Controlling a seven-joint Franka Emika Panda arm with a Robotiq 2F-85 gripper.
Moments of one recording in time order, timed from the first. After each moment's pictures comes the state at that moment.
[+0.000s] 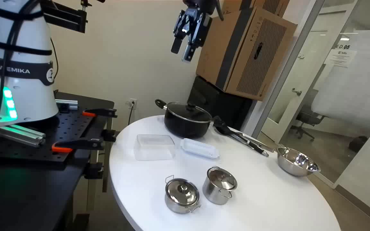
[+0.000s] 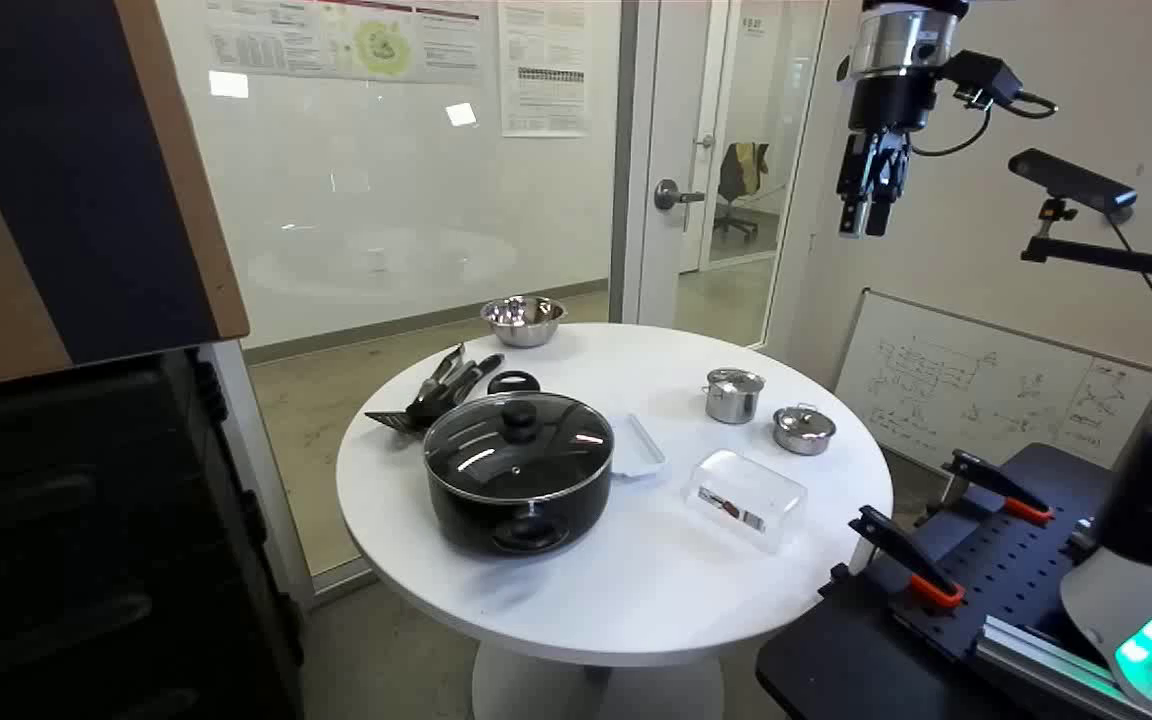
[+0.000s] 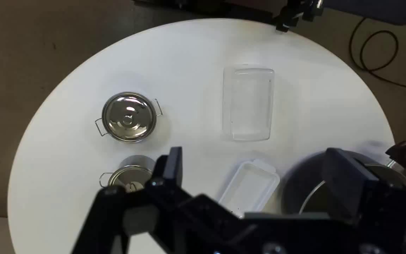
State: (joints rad) arm 0.00 -0.45 -0.18 -2.58 -0.03 2.05 -0.34
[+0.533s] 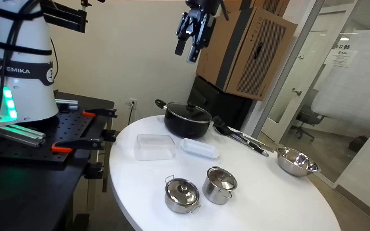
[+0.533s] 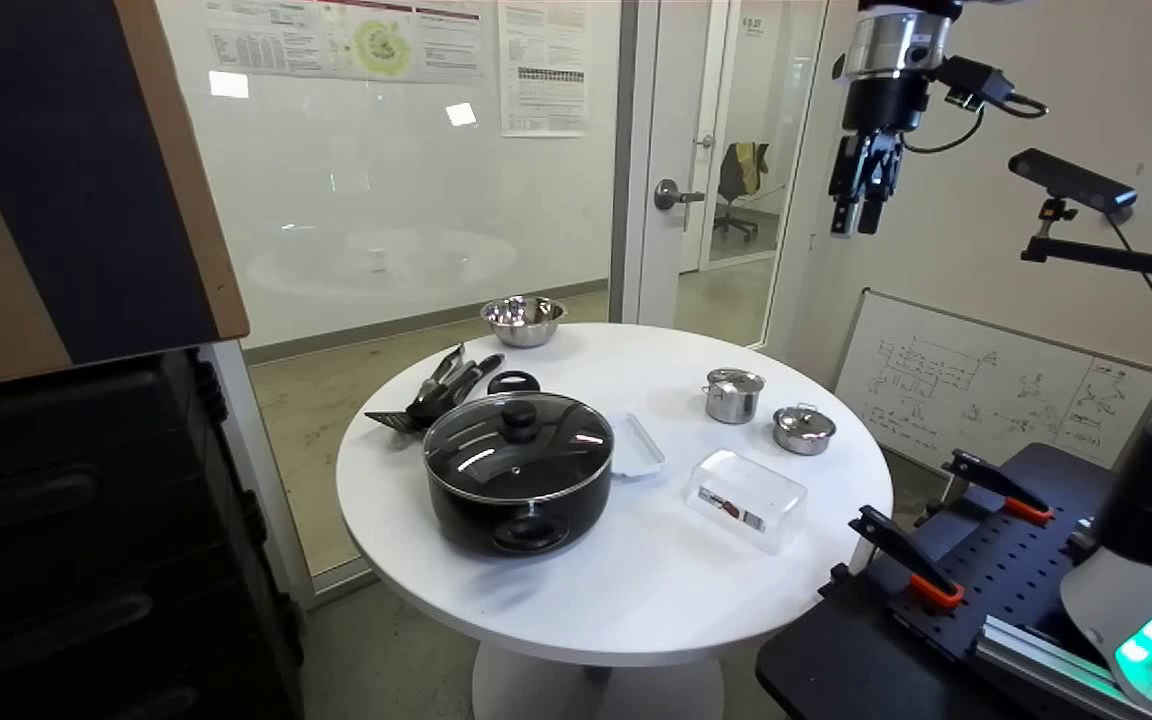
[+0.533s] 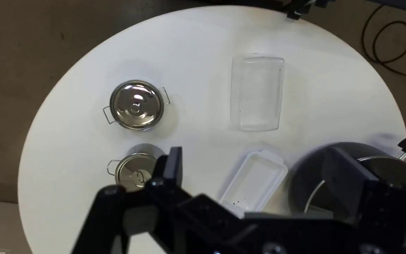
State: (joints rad) arm -0.01 -0.44 -0.17 -2.58 -0.04 2.10 -0.34
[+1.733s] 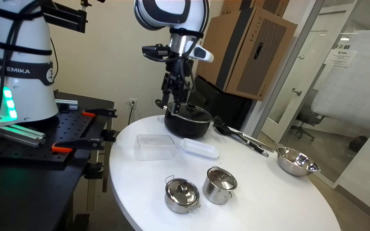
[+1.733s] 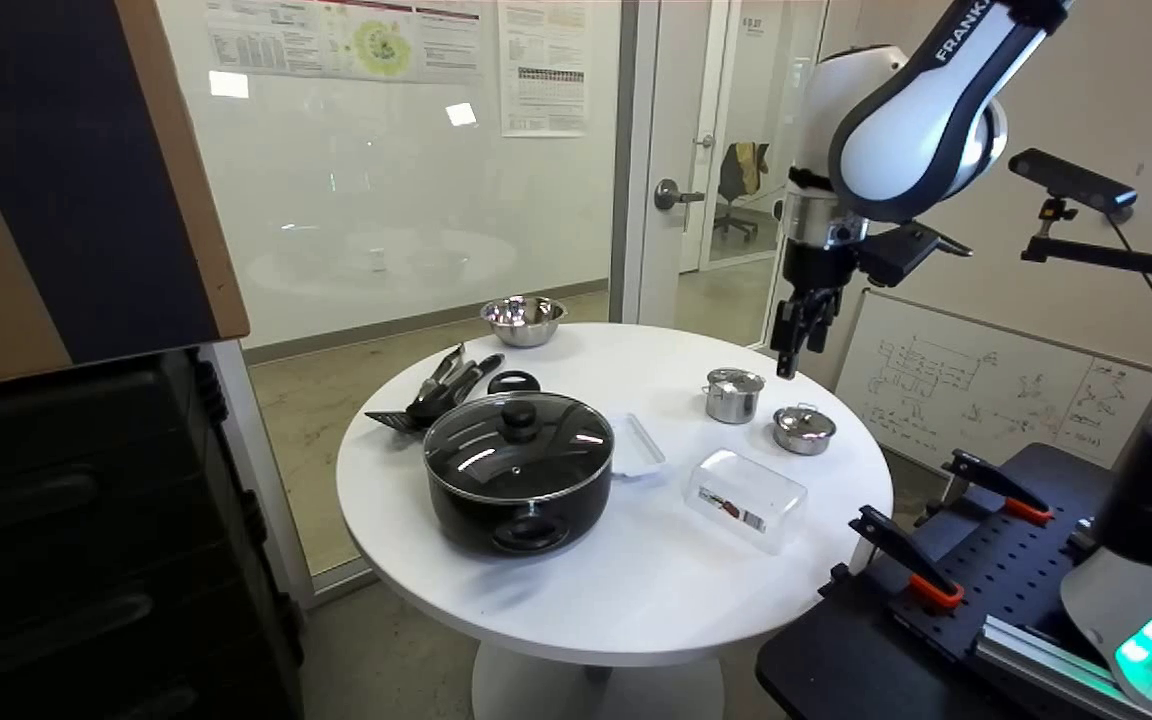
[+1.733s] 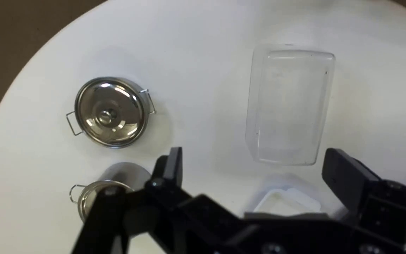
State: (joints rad) arm -0.01 -0.10 -0.01 -2.79 -0.22 2.69 -0.06
